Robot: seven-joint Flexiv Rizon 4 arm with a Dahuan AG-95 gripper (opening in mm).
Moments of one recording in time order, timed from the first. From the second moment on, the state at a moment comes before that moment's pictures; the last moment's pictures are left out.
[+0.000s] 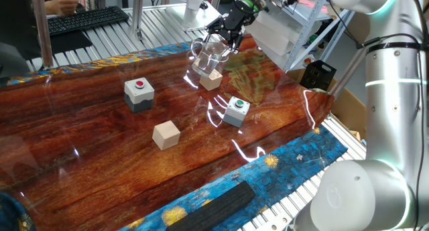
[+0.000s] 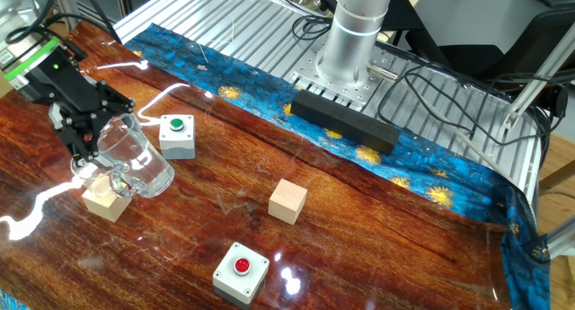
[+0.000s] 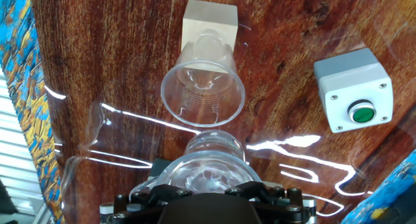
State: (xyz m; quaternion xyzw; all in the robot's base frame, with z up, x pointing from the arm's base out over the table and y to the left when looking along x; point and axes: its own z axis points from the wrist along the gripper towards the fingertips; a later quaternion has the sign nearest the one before) arm 0.655 -0.154 0.194 -0.56 -0.76 -0.25 0.24
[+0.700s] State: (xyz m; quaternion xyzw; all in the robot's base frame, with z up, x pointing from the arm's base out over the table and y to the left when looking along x) arm 0.654 -0.152 0.192 -0.55 -0.75 -0.26 0.25
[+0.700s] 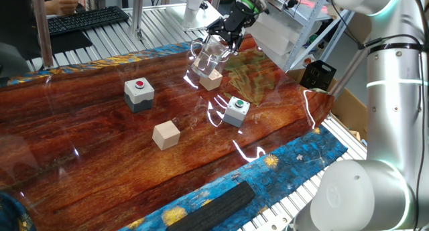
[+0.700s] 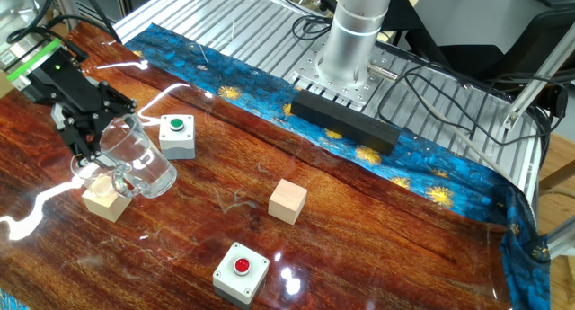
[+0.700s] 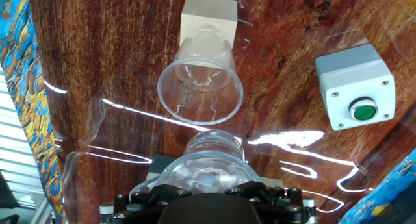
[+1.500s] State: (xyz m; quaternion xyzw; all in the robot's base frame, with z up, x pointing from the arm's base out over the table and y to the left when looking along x) arm 0.654 -0.151 0.192 -0.55 -0.75 -0.26 0.25
